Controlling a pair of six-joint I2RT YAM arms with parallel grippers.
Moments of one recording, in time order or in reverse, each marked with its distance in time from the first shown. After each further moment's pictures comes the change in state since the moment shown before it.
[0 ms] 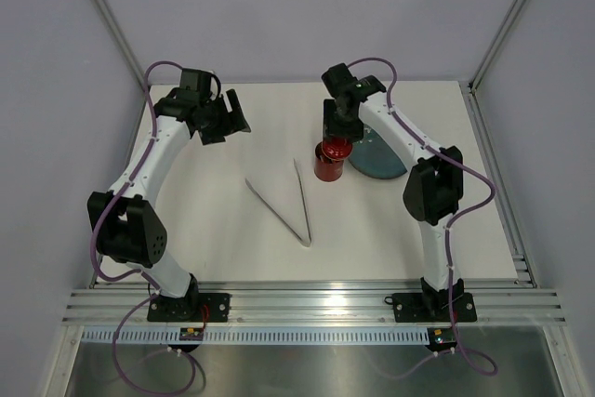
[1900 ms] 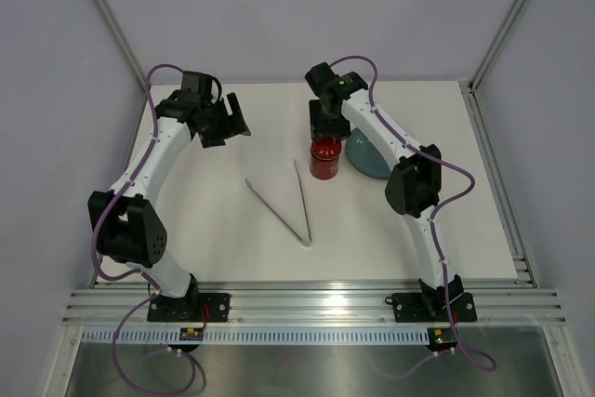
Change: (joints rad) left arm 0.000 0.000 -0.026 -0.001 -0.001 0.001; right arm 0.055 0.185 0.268 -0.131 0.003 -0.028
